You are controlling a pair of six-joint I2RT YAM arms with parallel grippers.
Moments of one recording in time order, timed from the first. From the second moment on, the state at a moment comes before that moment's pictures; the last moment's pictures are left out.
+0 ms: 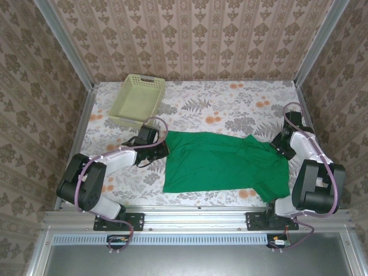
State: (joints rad) left arm -0.50 1.50 0.69 -0.14 0.24 -0.66; right arm -0.26 1.44 0.90 -0.74 0.13 0.57
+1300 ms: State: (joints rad) left arm -0.48 1.50 0.69 -0.12 0.24 -0.66; right arm -0.23 1.32 0.81 -0.78 0.07 0.58
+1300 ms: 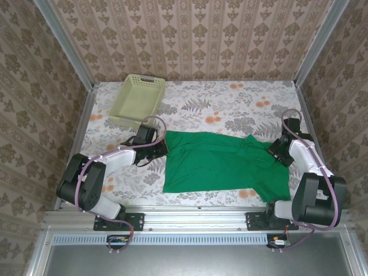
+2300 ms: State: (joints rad) left arm -0.47 1.50 0.69 -0.11 0.25 -0.66; right arm 0.05 1.26 0.86 -0.85 0.15 0.51
